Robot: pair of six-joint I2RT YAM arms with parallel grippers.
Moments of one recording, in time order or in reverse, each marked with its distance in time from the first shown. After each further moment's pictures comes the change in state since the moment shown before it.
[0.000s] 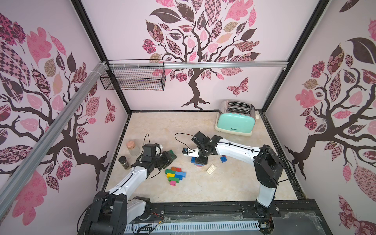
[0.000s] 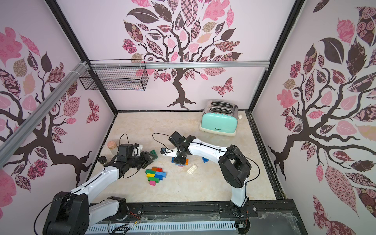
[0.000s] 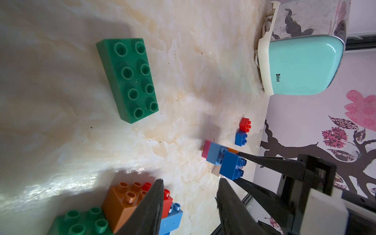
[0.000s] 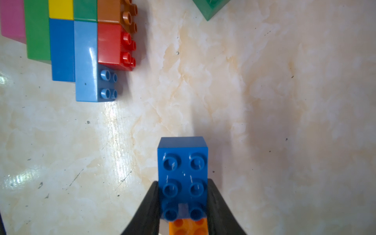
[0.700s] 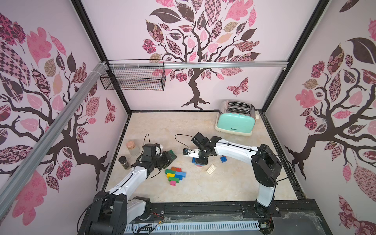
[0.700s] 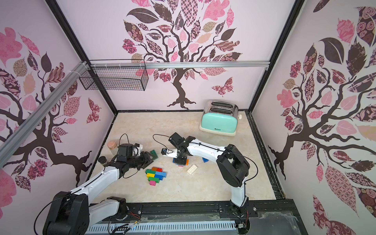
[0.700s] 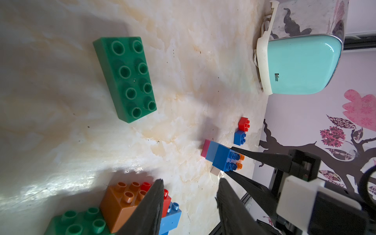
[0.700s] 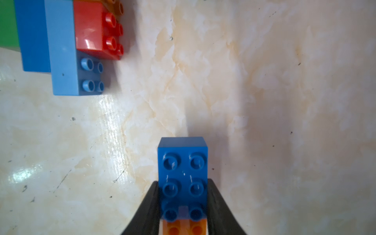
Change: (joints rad) left arm 0.000 0.000 0.000 0.003 0.007 -0.006; right arm 0.000 0.022 -0.008 0.001 0.031 0.015
